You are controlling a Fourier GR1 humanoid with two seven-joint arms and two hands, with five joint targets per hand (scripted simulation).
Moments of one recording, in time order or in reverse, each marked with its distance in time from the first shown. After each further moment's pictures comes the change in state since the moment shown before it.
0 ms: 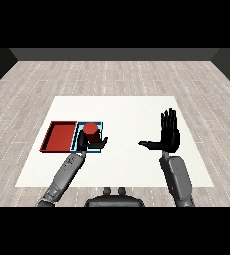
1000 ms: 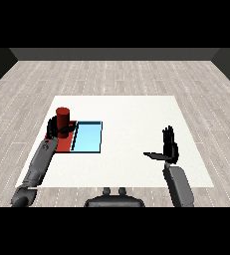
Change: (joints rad) left arm -0.187 0.268 0.278 0.436 -0.127 -0.074 0.117; right arm 0.179 -0.007 -0.049 0.218 0.041 0.103 -0.129
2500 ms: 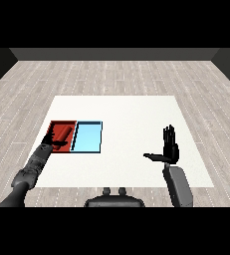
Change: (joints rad) left arm -0.262 0.029 0.041 0.955 -0.177 -0.095 0.011; right arm 0.000 0.016 -0.010 -0.015 0.031 0.057 -0.138
